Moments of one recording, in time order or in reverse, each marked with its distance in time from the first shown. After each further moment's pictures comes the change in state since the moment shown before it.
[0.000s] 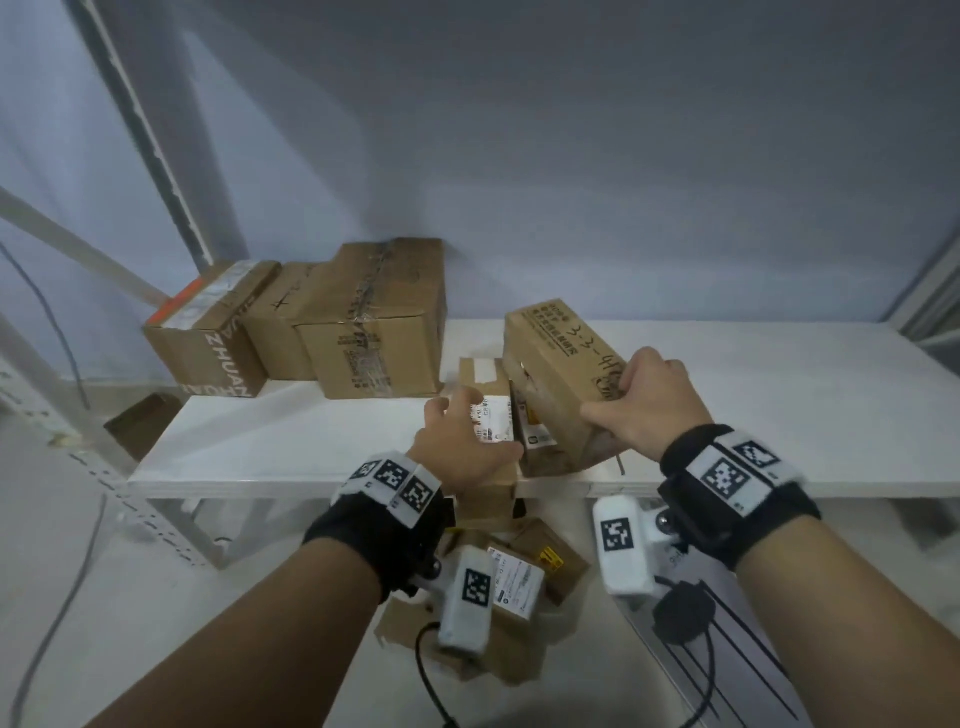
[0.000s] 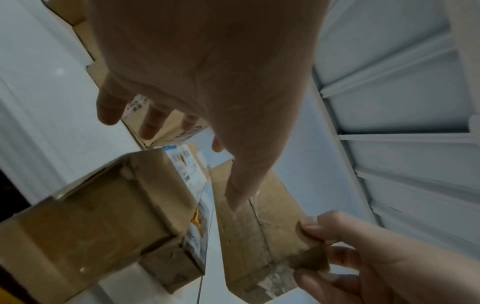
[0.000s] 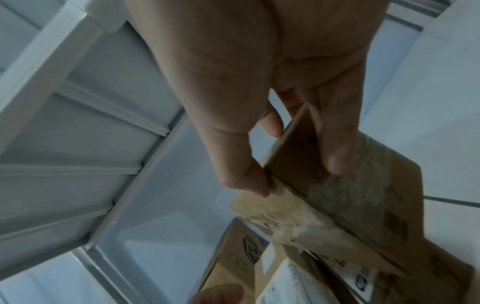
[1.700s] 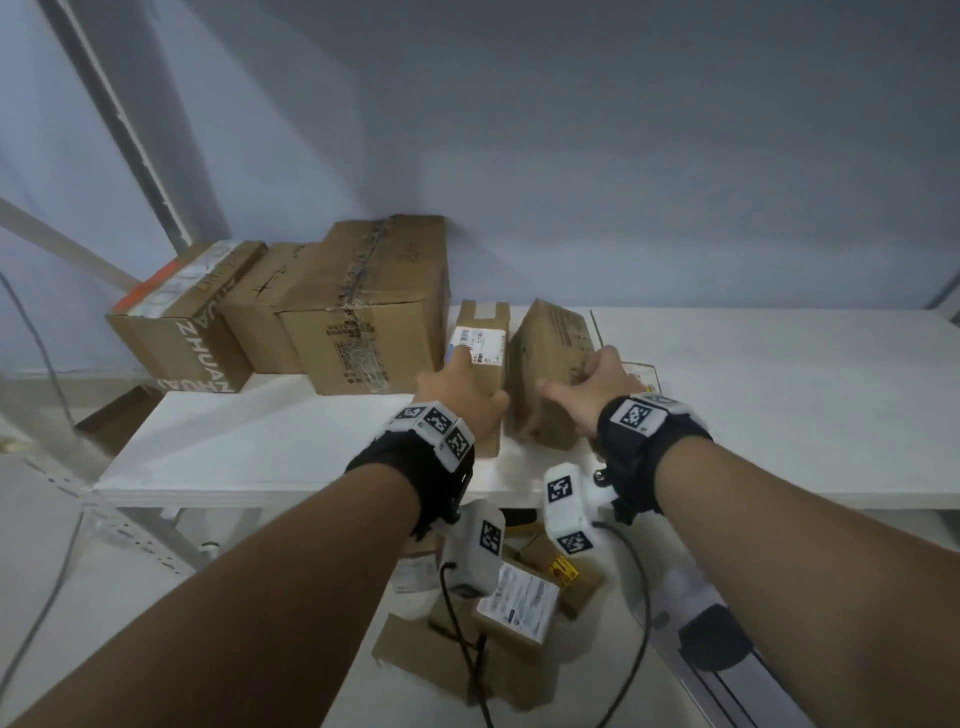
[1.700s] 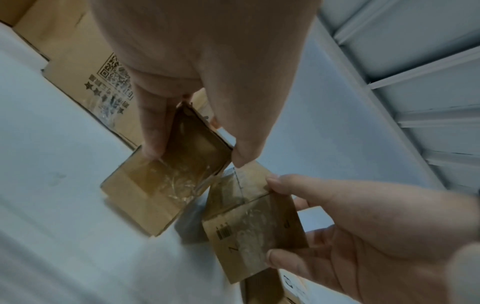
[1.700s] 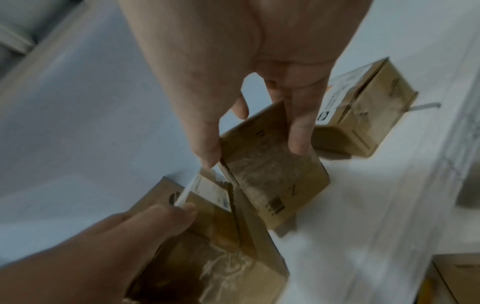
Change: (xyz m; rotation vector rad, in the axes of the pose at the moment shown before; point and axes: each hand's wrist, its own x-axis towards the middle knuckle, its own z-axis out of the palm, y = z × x) left_hand 0.089 -0.002 0.002 0.181 0.171 -0.083; right_hand 0.080 -0.004 0.091 0.198 -0.077 0.143
